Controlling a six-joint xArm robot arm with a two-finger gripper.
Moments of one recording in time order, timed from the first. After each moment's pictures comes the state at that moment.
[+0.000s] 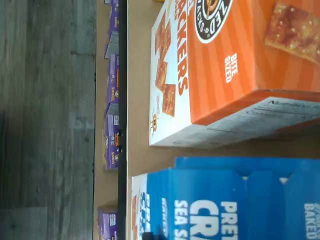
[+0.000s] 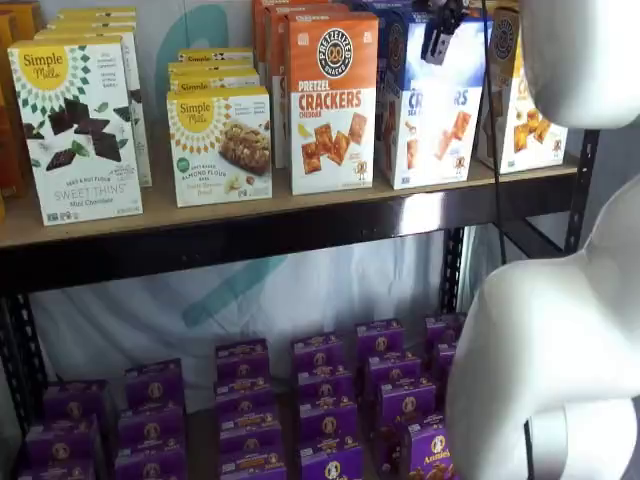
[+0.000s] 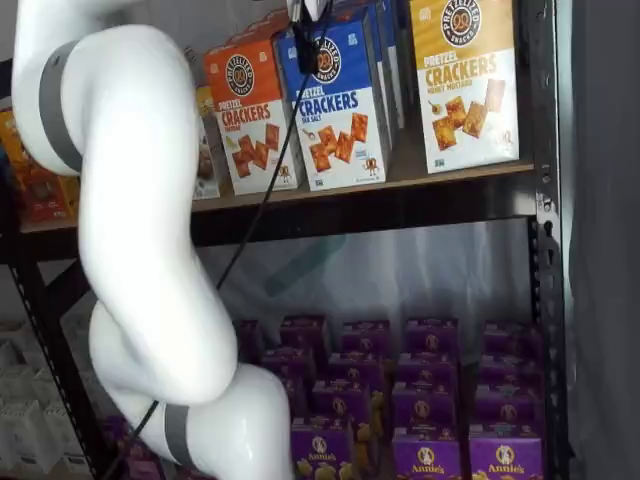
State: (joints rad) arm -0.21 -0.31 -1.56 0.24 1.62 -1.71
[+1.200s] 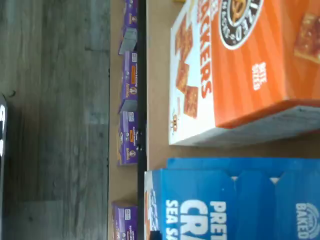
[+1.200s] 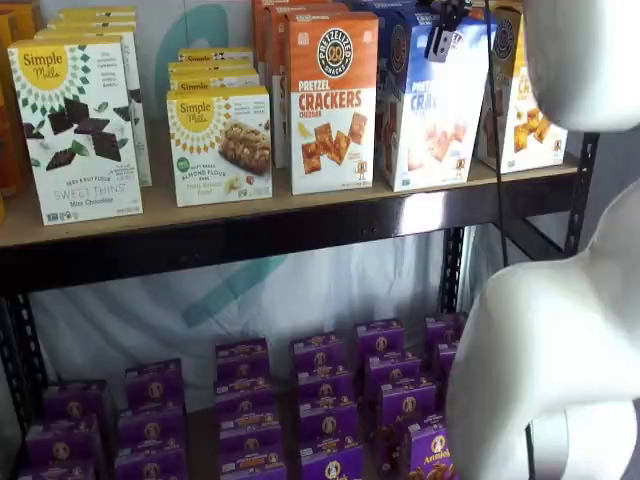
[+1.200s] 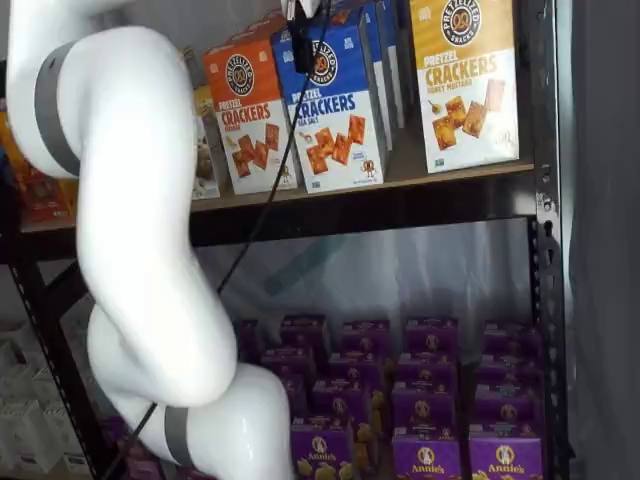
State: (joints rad) arm -0.20 -0.32 -1.58 0.21 1.68 -1.70
